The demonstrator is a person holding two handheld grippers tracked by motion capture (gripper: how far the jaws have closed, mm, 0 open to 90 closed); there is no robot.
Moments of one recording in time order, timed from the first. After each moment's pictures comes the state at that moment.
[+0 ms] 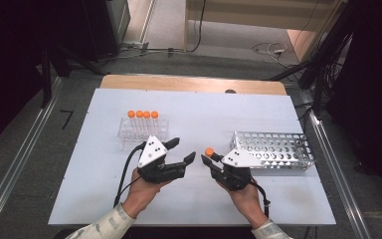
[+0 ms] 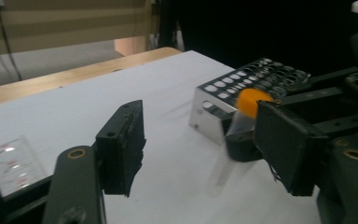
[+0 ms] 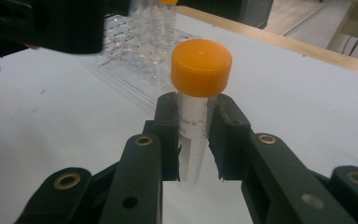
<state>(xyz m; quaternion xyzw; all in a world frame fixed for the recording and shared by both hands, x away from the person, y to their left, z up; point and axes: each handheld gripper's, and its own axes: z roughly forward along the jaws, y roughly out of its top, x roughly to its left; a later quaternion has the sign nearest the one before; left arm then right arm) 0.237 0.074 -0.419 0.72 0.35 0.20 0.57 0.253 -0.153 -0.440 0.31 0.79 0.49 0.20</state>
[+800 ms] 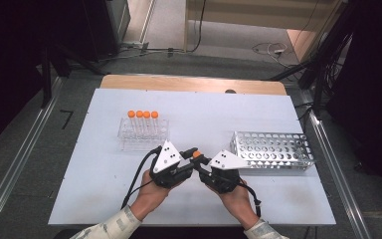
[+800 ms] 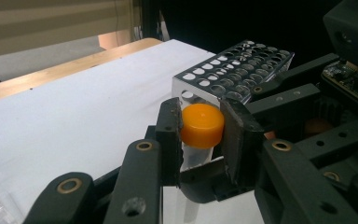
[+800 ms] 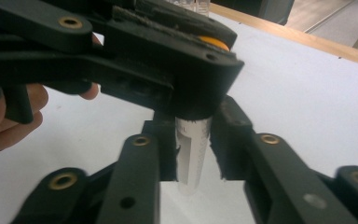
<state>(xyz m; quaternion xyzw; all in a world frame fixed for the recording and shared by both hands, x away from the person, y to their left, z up) 0.236 0.056 -0.428 0.74 0.32 0.20 0.56 0.249 -0.131 -0.443 0.29 0.80 0.49 0.18</state>
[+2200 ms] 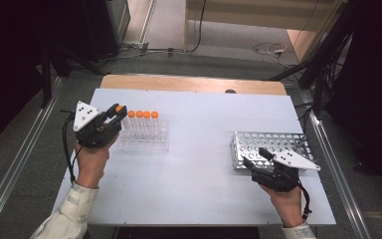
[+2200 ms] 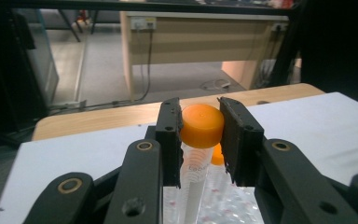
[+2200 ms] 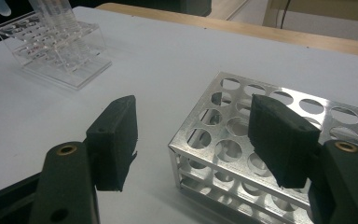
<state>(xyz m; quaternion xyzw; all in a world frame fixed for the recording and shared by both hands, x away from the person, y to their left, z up) 0.280 0.213 -0.383 0.61 0.50 0.36 0.51 0.254 -0.263 -0.432 0.41 0.75 0.47 0.23</state>
